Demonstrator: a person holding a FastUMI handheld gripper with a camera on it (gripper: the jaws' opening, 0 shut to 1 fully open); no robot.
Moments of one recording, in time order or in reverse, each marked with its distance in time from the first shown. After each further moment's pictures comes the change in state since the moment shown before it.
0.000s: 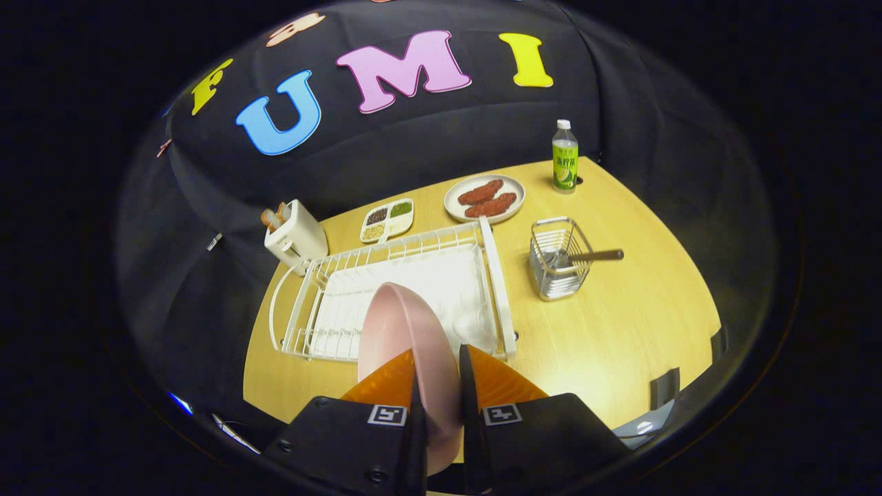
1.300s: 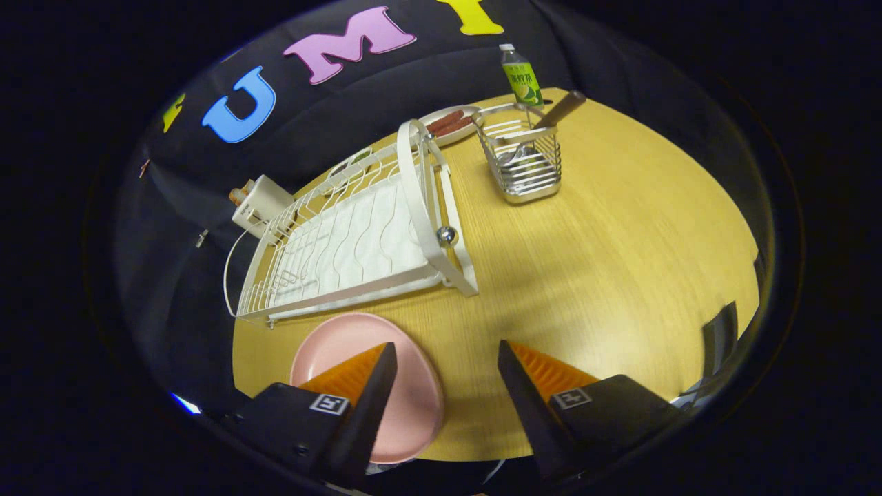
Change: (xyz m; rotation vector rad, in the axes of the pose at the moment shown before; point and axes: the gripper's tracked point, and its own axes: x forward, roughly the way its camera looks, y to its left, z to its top) arm 0.056 -0.089 -0.076 0.074 0.036 -0.029
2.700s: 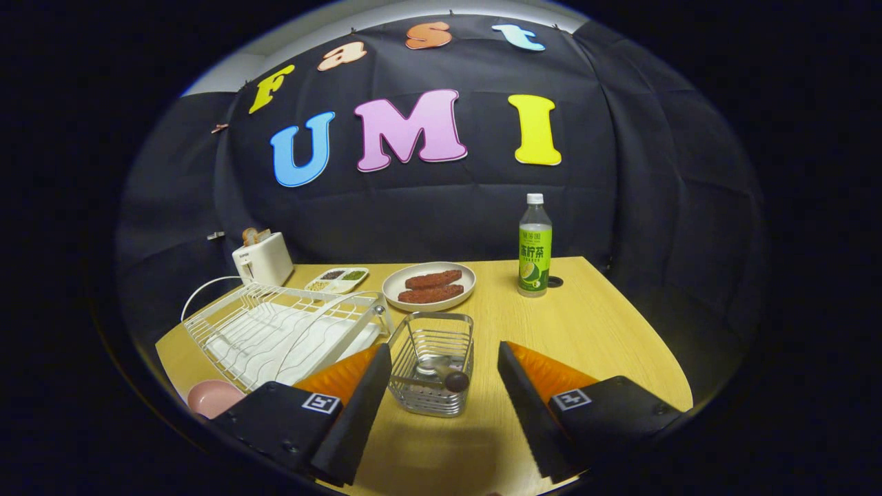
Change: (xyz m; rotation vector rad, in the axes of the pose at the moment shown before) arm 0.041 -0.079 0.204 -0.385 -0.572 0.143
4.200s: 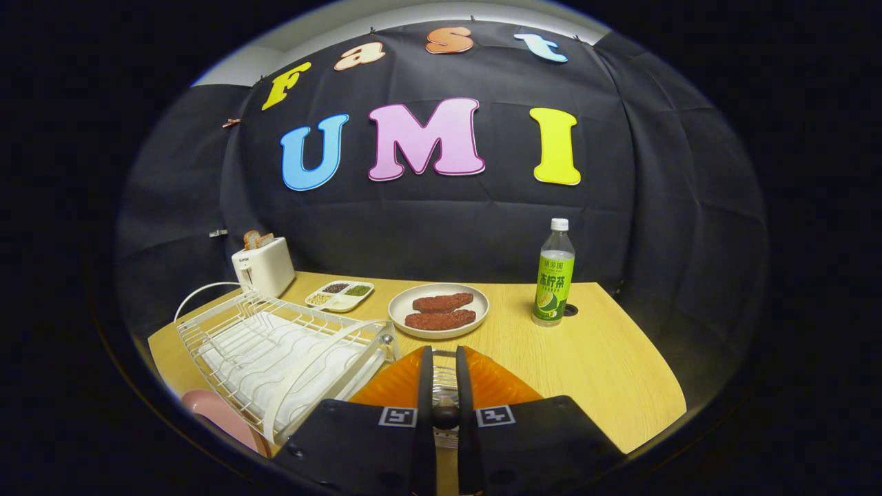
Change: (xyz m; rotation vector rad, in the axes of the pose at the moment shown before) arm 0.030 0.015 0.038 -0.045 -0.047 0.000
